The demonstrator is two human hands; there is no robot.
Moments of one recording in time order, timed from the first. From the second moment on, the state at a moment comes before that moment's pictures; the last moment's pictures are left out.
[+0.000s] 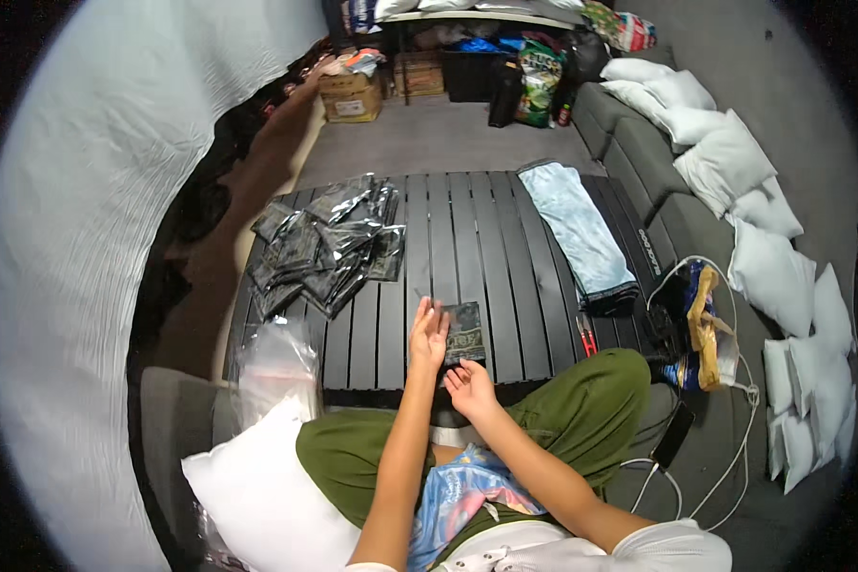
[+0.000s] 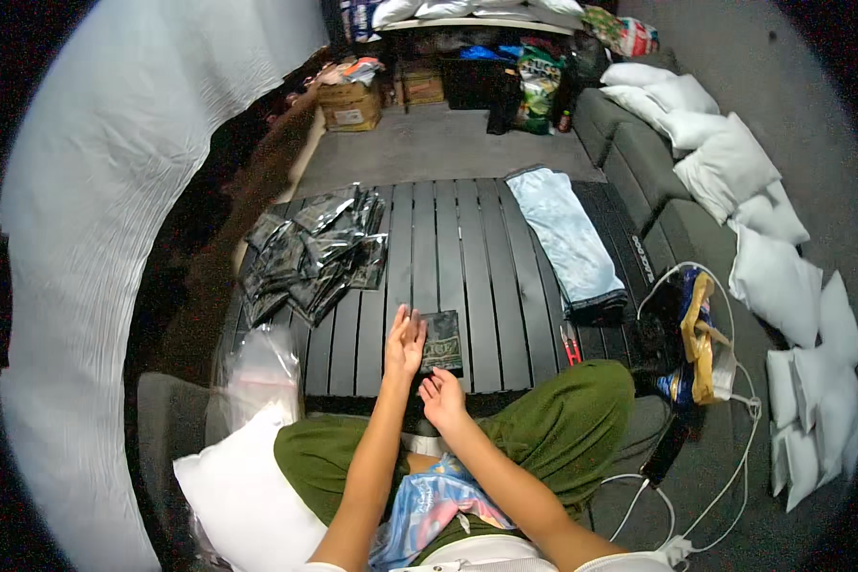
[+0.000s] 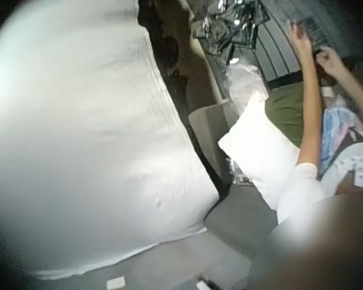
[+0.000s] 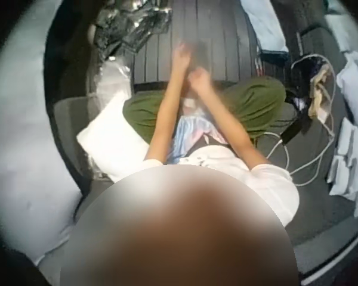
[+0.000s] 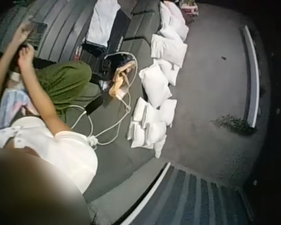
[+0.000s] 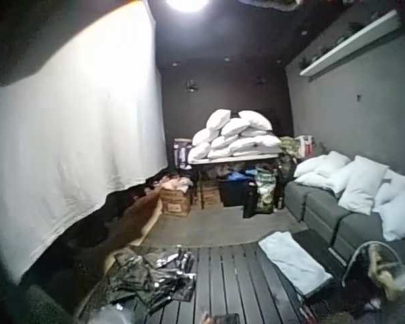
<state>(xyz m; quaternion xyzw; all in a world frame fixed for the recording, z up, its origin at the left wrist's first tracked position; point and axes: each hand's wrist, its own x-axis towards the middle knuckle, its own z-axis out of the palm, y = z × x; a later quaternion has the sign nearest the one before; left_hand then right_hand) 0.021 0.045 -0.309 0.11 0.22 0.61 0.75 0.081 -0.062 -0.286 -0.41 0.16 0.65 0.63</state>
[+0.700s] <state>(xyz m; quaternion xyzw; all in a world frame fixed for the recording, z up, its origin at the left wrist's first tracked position) 0.012 0.041 -0.313 0.13 0.18 0.62 0.75 0.044 -0.014 -0.295 -0.57 0.14 0.42 0.69</state>
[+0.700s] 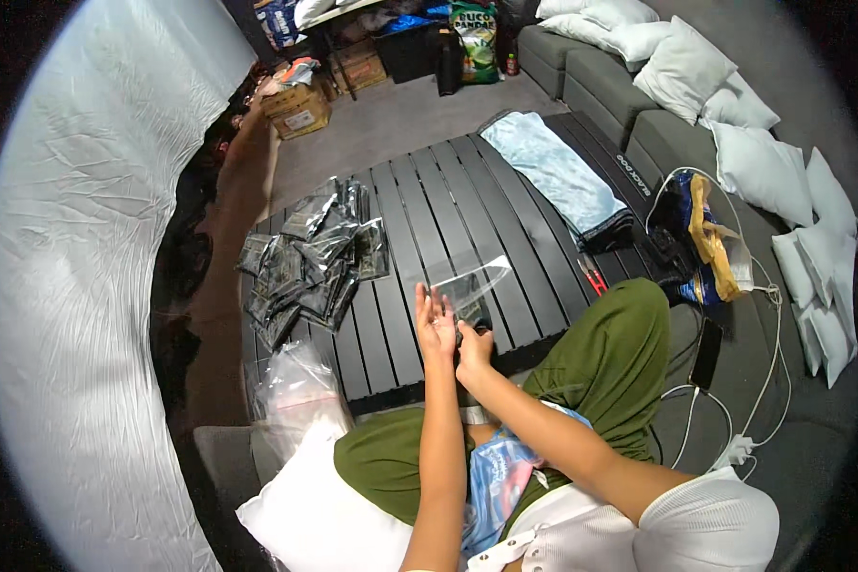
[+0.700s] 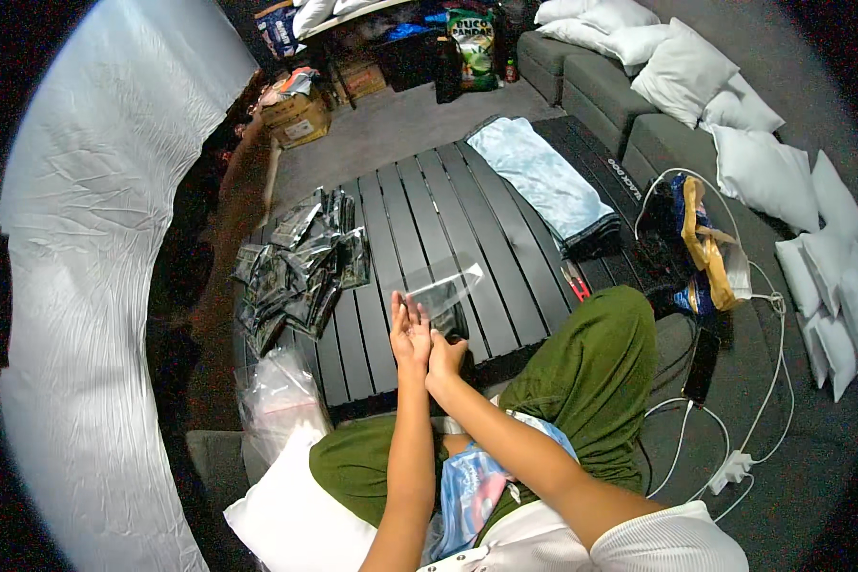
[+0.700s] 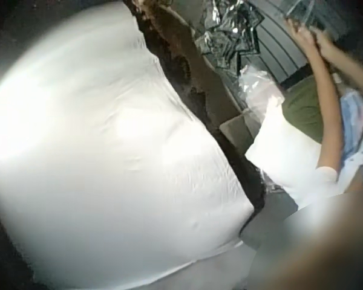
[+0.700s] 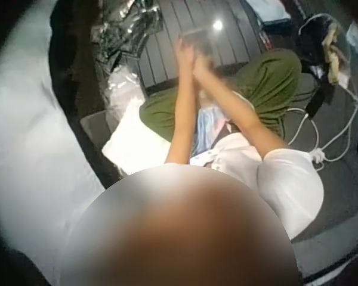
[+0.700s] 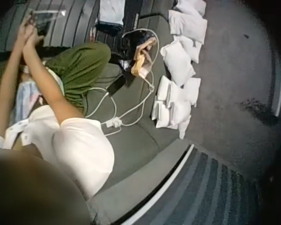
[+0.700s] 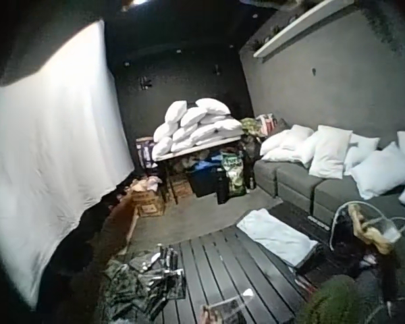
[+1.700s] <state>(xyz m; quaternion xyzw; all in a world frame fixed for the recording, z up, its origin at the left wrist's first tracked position) -0.030 0.035 -0.258 0.36 0.52 0.59 0.49 0.130 -0.078 -0.301 -0.46 0.07 0.50 0.73</state>
